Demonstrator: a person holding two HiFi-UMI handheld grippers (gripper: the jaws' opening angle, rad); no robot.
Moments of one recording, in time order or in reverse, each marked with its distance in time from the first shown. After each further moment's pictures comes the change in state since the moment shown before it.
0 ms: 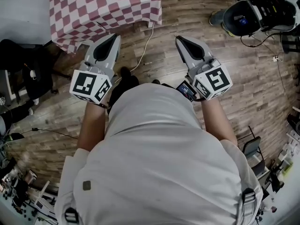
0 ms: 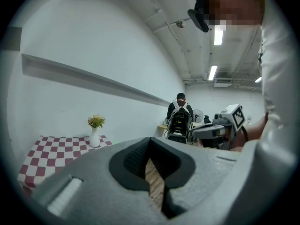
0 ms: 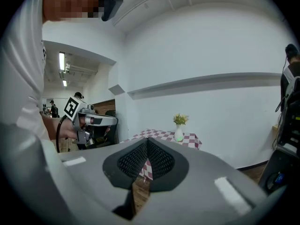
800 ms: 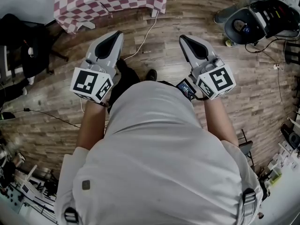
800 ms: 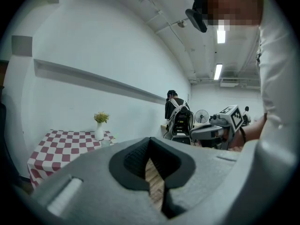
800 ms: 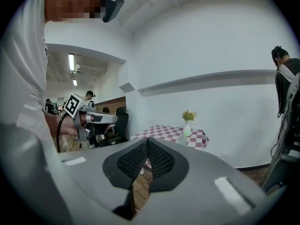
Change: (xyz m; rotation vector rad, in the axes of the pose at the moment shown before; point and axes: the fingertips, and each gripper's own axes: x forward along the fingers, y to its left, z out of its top) left arm -0.055 -0.070 -0.025 -0.028 0.004 0.082; right arm -0.061 0.039 -0.025 -0.029 0.040 0.114
